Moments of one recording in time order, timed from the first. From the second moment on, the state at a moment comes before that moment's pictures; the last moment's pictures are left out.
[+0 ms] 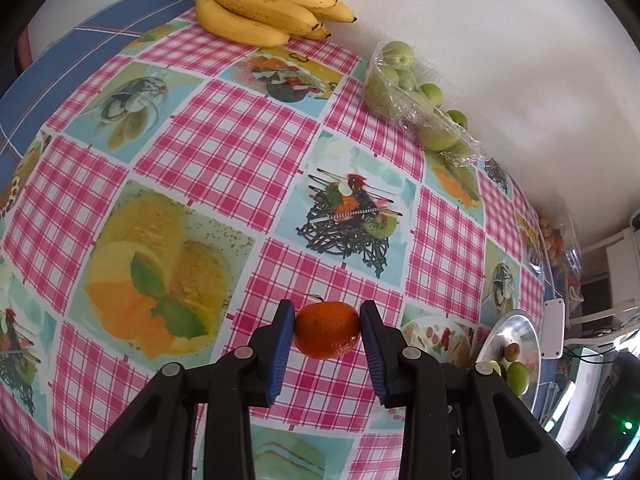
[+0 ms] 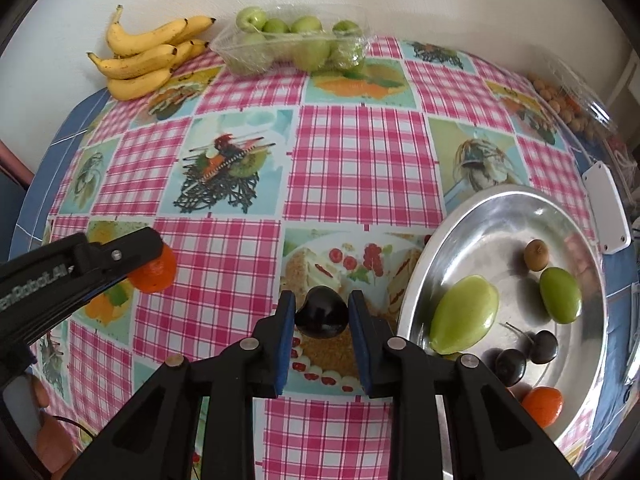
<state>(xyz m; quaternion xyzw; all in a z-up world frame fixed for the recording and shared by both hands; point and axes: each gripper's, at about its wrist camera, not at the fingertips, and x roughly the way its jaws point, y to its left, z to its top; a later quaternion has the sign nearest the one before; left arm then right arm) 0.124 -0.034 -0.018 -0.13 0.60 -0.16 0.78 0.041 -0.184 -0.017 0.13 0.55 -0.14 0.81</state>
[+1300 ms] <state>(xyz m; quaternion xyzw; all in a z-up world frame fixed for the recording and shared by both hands) 0.060 -0.141 0.024 -0.01 0.55 -0.27 0.79 -0.060 -0.313 0.007 0.25 0.51 -0.26 0.78</state>
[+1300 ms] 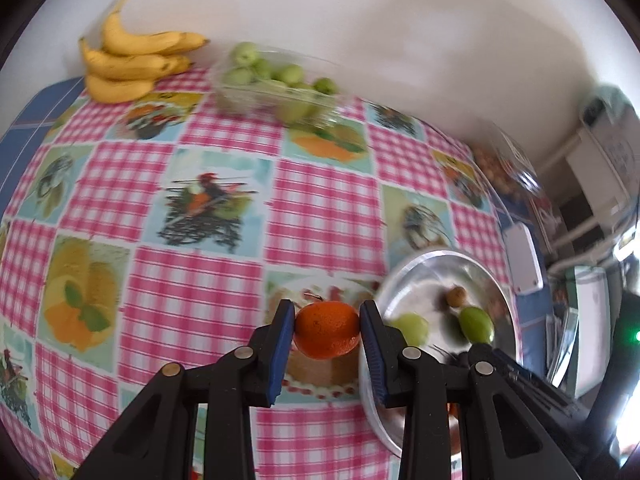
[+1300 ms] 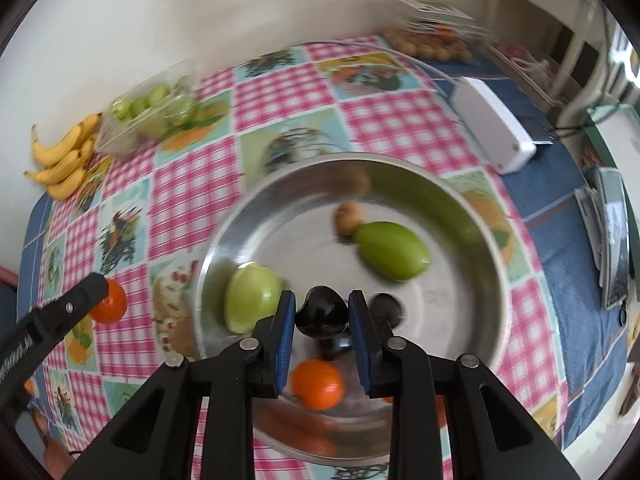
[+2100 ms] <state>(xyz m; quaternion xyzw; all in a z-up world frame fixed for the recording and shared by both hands) 0.019 -0.192 0.002 0.05 0.57 -0.31 0.76 -0.073 -0.327 0.003 0.27 0.52 -0.26 0.77</state>
